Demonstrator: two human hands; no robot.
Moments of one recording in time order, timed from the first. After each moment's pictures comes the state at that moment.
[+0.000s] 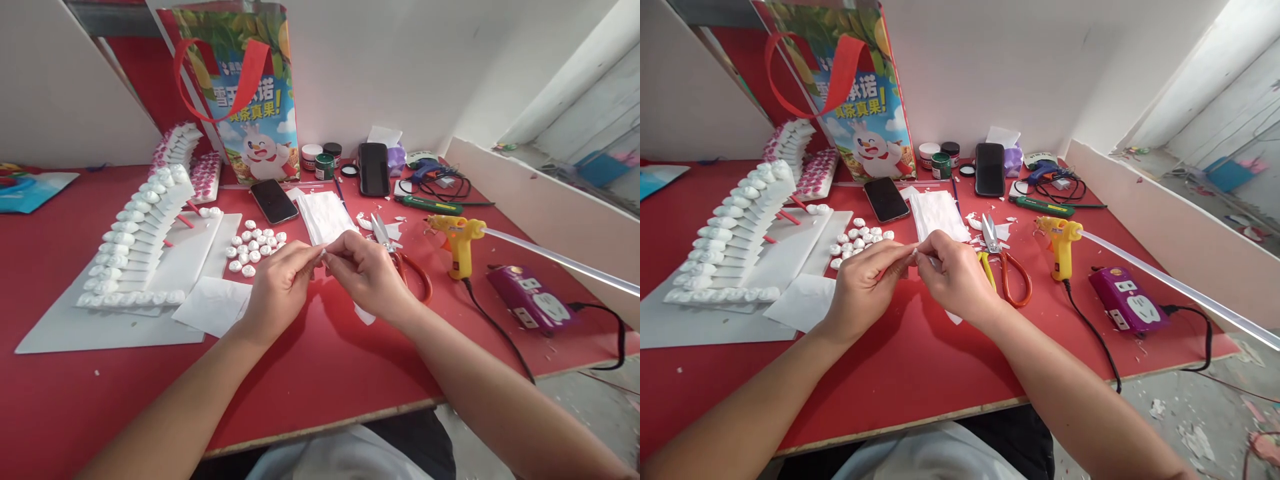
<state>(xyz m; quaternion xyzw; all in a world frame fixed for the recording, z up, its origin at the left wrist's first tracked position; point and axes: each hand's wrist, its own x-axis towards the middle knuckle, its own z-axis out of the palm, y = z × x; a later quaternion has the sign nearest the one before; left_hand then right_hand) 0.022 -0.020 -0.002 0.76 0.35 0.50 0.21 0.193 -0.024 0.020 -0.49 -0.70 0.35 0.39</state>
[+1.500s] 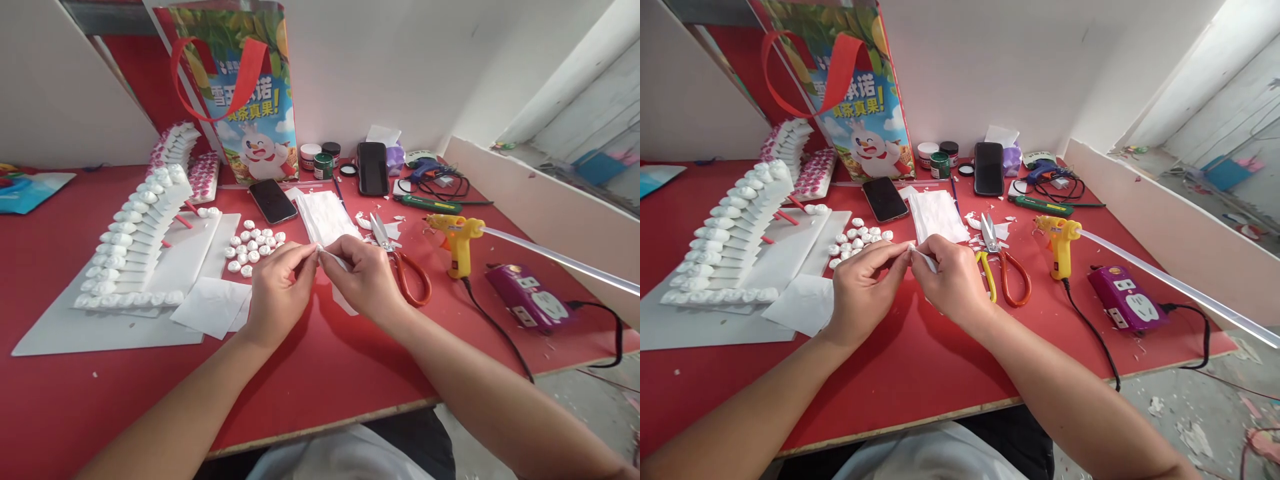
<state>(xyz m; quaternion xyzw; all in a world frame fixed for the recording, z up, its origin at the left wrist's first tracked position) 0.032 -0.025 0.000 0.69 0.45 0.53 0.21 0.182 -0.028 0.018 -0.54 -0.65 0.33 0.42</state>
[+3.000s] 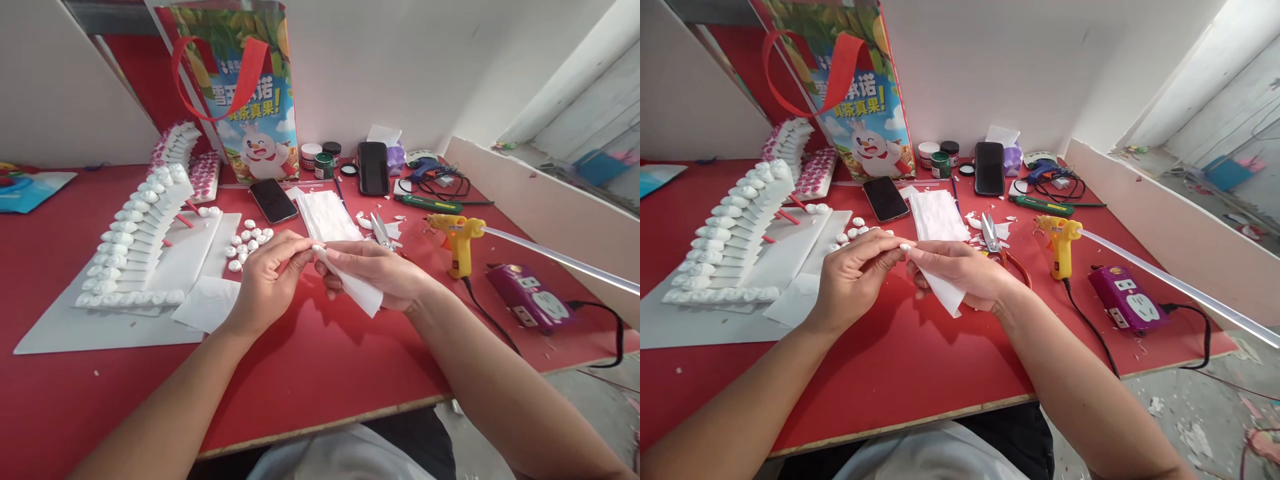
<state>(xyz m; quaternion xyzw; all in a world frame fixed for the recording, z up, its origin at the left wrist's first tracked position) 0.014 -0.015 0.007 0.75 0.35 0.51 0.23 0.206 -0.011 0.034 -0.31 -0.43 0.79 0.31</state>
